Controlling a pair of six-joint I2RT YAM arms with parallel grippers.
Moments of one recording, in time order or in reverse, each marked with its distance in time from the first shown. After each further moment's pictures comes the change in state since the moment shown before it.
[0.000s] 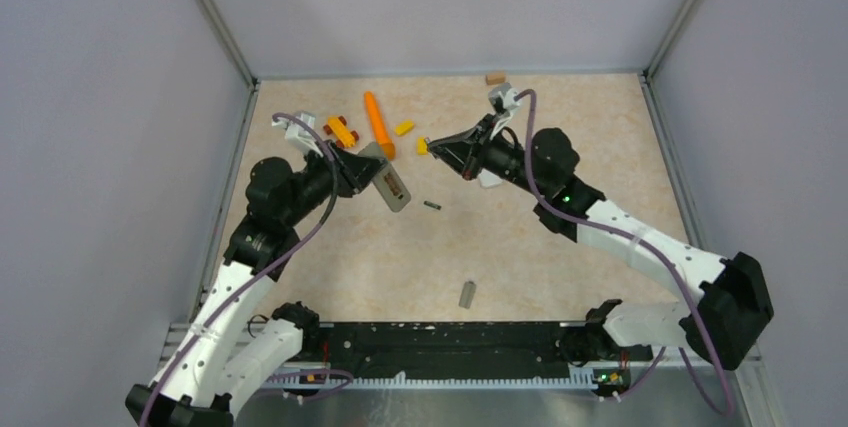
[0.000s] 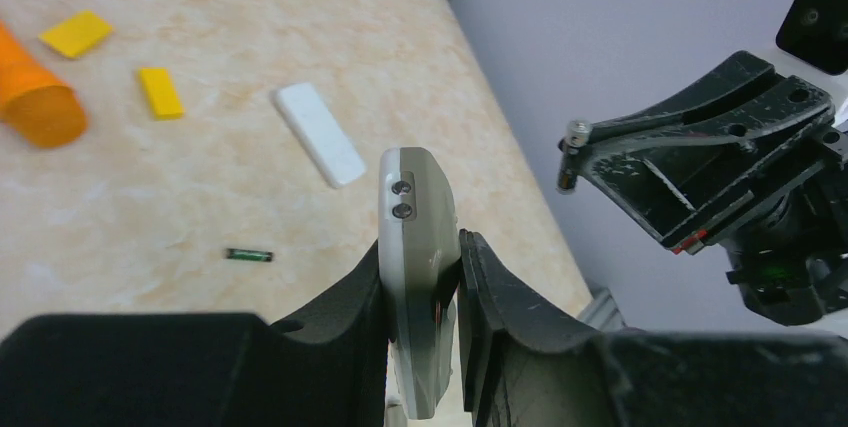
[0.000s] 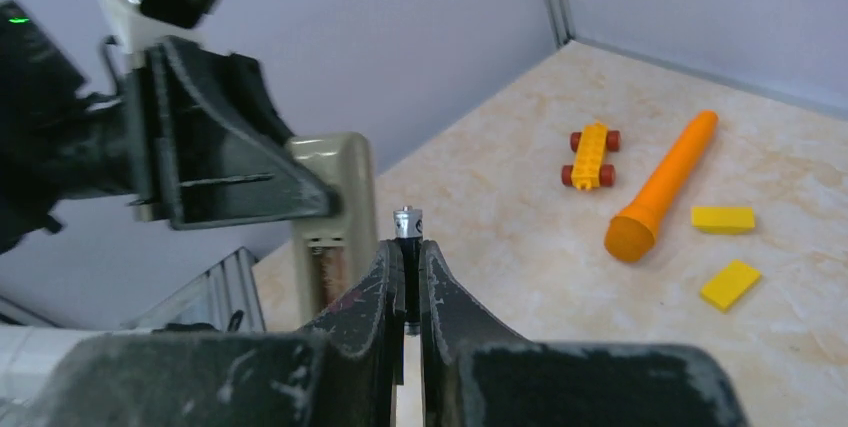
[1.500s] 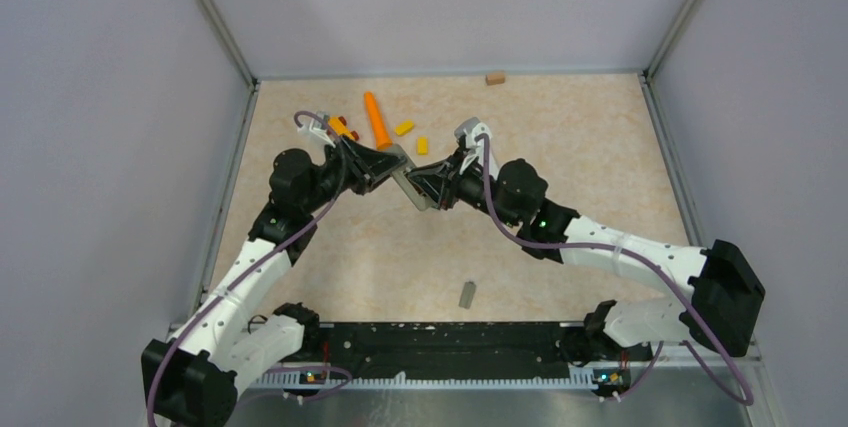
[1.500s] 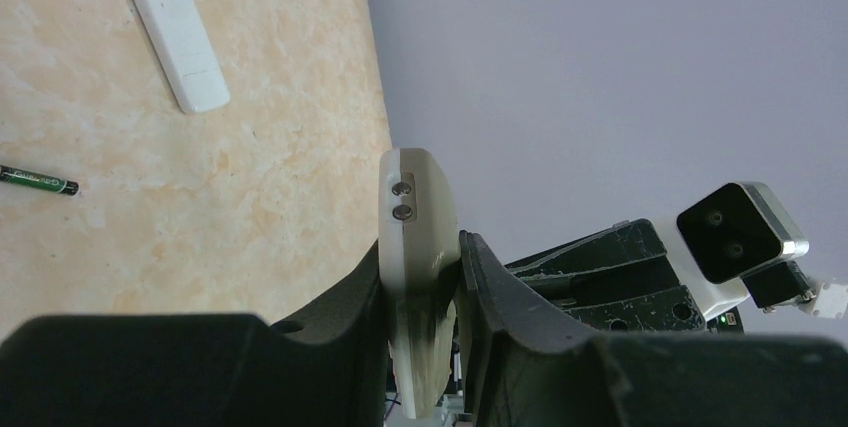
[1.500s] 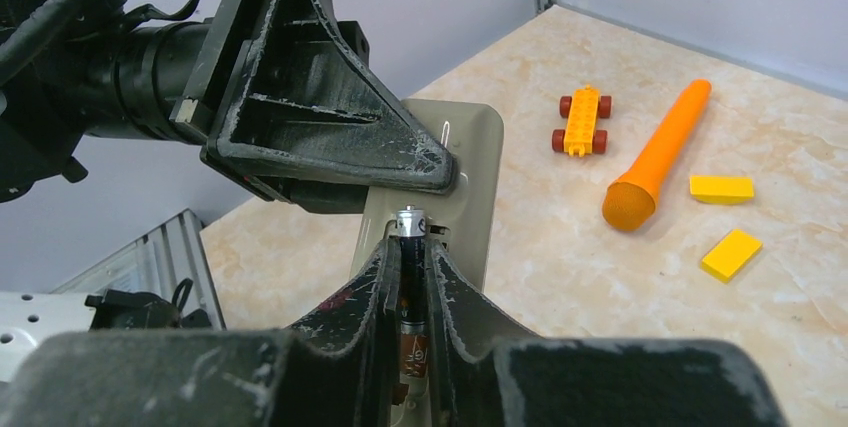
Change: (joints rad) left arm 0.000 0.179 -0.089 0.275 0.174 -0.509; right arm 0.222 -0.006 -0.098 0.081 0.257 -0.123
